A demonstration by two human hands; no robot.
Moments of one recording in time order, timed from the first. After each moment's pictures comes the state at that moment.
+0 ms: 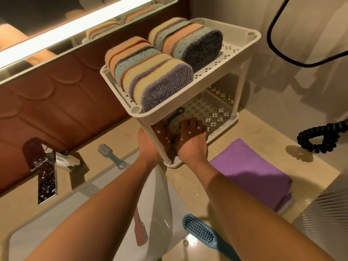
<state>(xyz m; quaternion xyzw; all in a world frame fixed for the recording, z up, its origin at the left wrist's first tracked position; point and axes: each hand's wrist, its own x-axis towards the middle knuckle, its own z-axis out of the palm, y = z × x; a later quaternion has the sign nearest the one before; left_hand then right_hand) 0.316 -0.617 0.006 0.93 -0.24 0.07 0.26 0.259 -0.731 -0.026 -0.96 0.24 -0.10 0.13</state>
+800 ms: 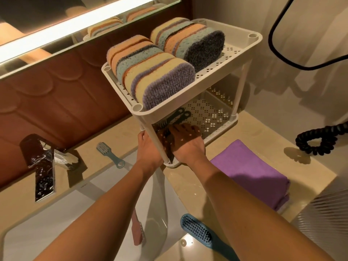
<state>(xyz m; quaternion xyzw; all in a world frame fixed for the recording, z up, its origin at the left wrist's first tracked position) 0.303 -0.609 0.008 0.95 -0.26 -0.04 0.20 0.274 -0.737 -0.039 -0.98 0.12 -0.08 0.11</state>
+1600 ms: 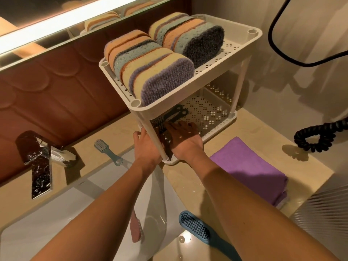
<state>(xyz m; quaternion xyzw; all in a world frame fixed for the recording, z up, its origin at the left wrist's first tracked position) 0.311 -0.608 -0.007 0.96 -0.25 -0.02 0.11 0.283 -0.739 -0.049 -0.99 0.10 -0.04 0.11</state>
